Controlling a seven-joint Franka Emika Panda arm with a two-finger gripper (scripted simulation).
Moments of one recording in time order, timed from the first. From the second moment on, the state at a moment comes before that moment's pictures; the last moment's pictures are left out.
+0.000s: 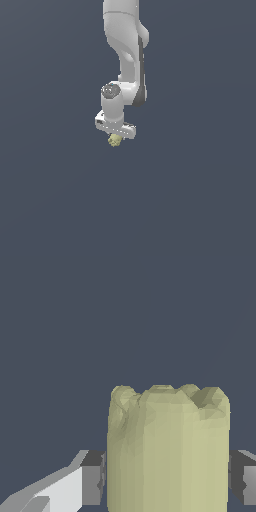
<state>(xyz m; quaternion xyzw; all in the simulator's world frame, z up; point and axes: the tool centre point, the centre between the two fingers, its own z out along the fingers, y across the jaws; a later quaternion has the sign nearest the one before) -0.090 -0.061 0.043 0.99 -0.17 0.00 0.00</state>
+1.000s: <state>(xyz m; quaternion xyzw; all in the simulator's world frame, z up) -0.113 0.045 0.157 0.99 -0.17 0.00 0.00</state>
